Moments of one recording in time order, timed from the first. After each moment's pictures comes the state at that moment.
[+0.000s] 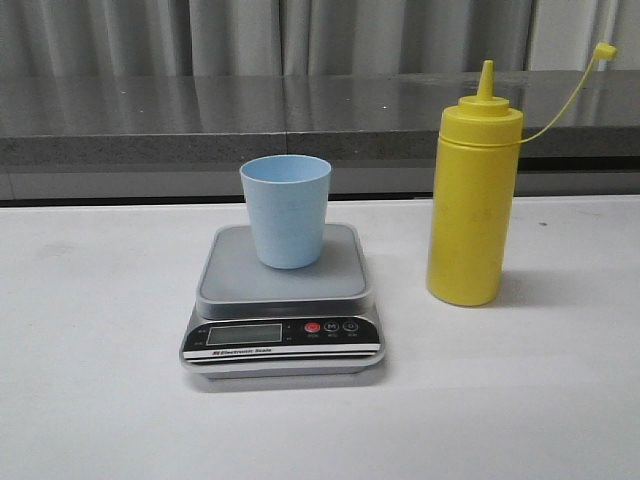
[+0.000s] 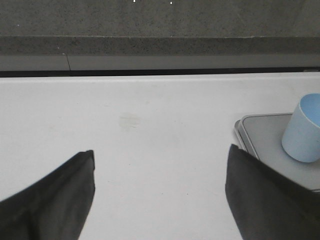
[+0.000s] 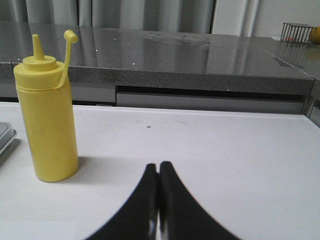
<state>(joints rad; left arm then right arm) -0.09 0.68 -0.53 -0.10 0.34 0.01 0.01 -0.01 0.03 -0.03 0.09 0.03</state>
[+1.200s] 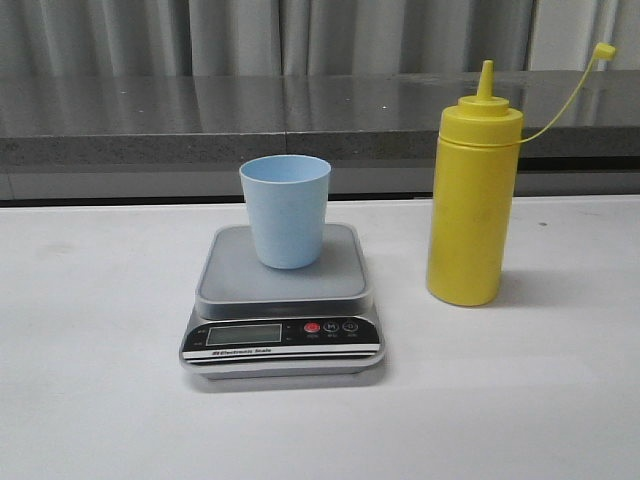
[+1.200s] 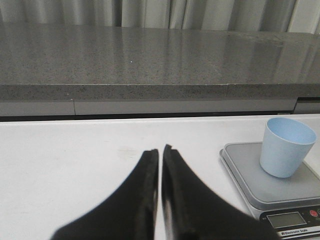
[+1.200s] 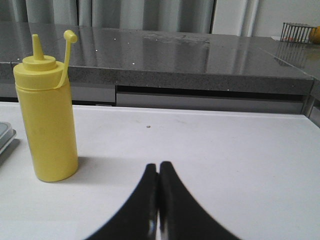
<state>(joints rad) -0.09 0.17 -0.34 -0.11 0.39 0.01 0.01 -0.01 0.03 -0.03 0.09 0.03</state>
